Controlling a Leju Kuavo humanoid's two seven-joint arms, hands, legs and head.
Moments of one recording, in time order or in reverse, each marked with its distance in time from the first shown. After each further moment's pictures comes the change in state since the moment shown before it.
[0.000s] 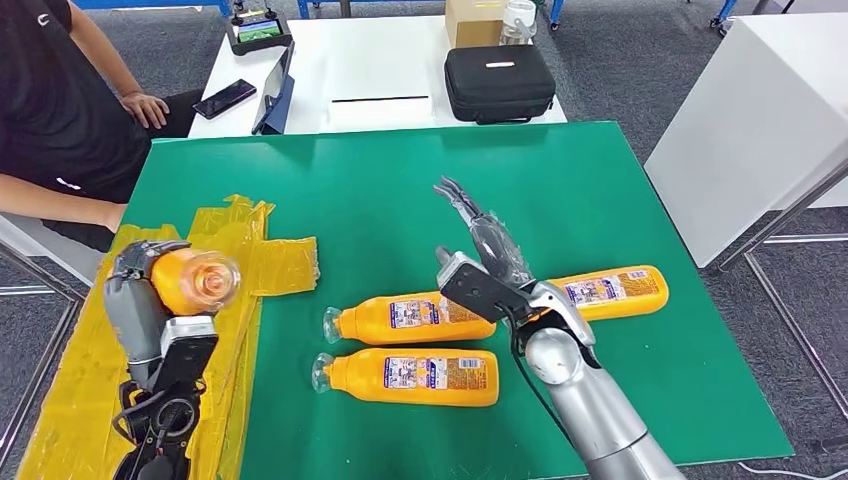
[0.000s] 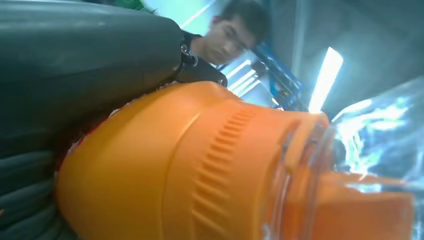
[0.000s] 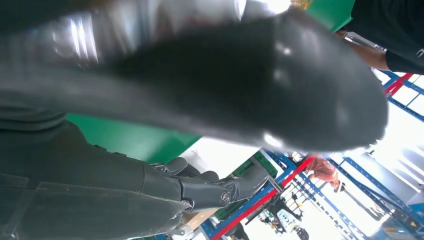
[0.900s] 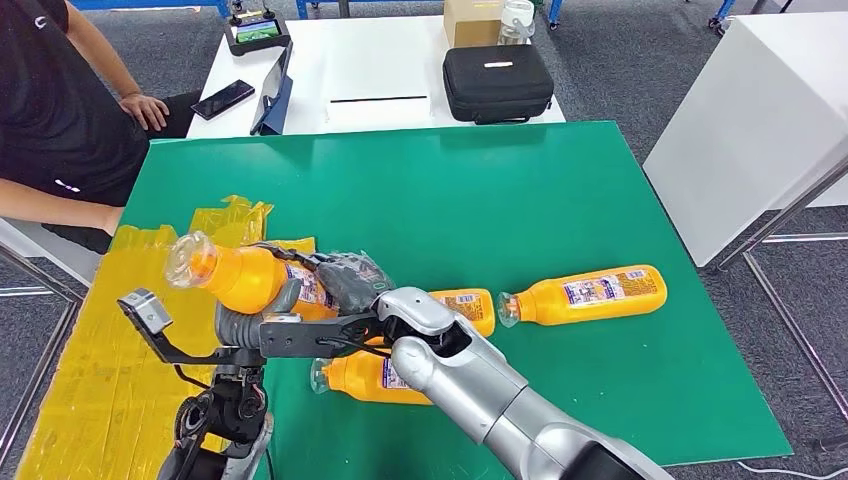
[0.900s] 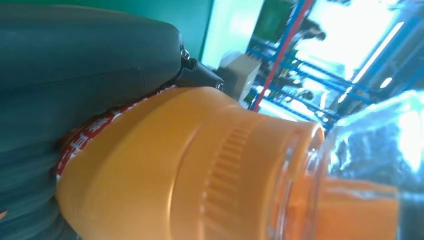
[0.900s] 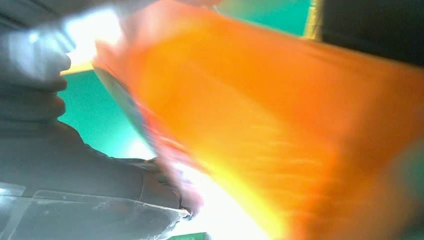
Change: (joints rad) left arm -0.024 -0.077 -0.171 0.025 1.081 -0.688 0.079; right arm -0.251 0.276 0.404 0.469 0.247 0.101 0.209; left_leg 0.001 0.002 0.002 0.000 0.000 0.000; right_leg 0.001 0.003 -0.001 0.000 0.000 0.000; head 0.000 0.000
